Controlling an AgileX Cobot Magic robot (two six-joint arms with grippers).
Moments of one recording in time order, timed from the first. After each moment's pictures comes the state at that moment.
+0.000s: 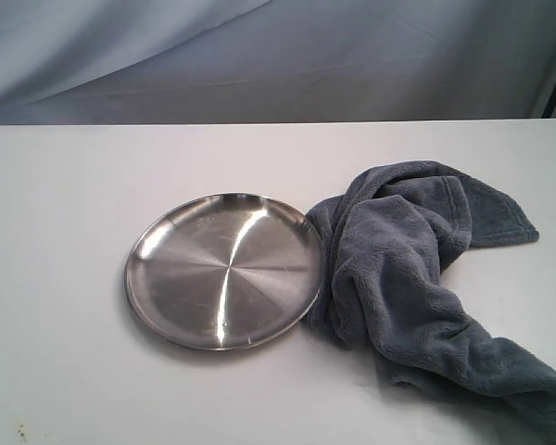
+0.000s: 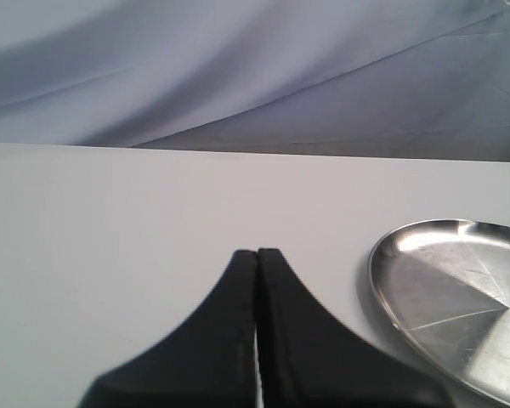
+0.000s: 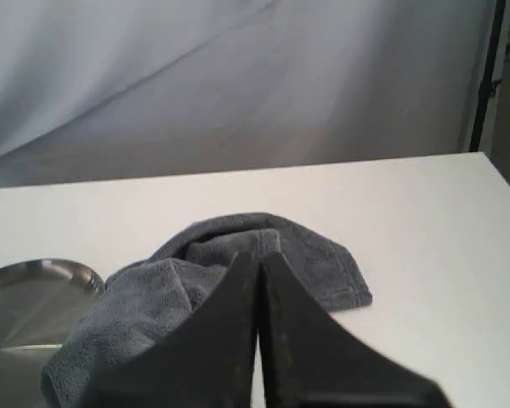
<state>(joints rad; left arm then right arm) -0.08 0.00 0.00 0.26 0.27 -0.31 -0.13 0.36 -0.49 0.39 0.53 -0.26</state>
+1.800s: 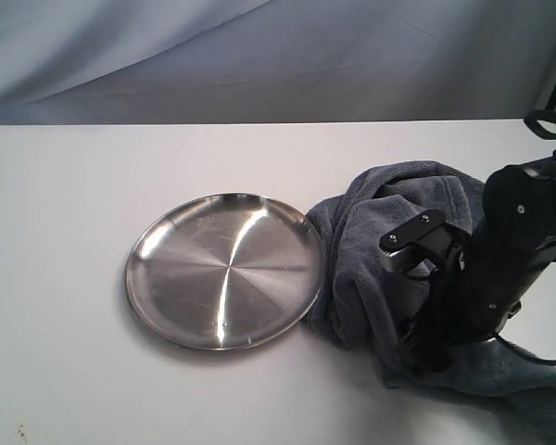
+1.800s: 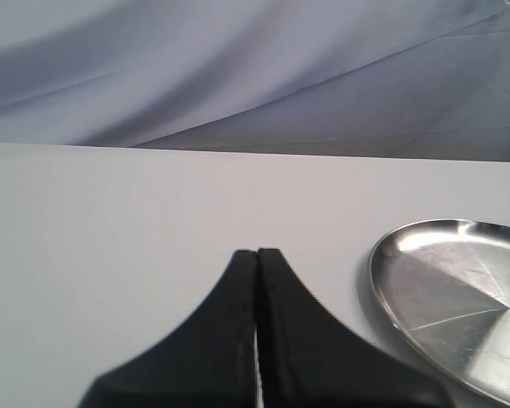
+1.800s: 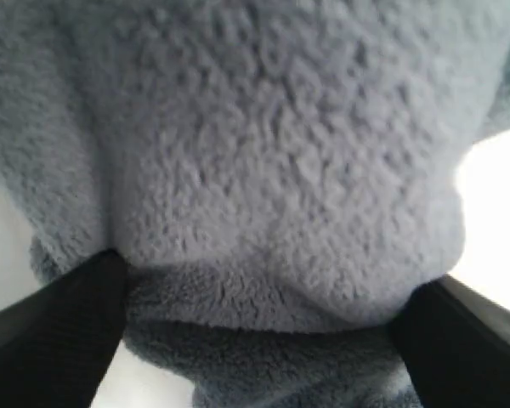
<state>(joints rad) -0.08 0.00 0.00 0.26 0.27 -0.31 0.40 1.73 -0.85 0.05 0.68 -0.26</state>
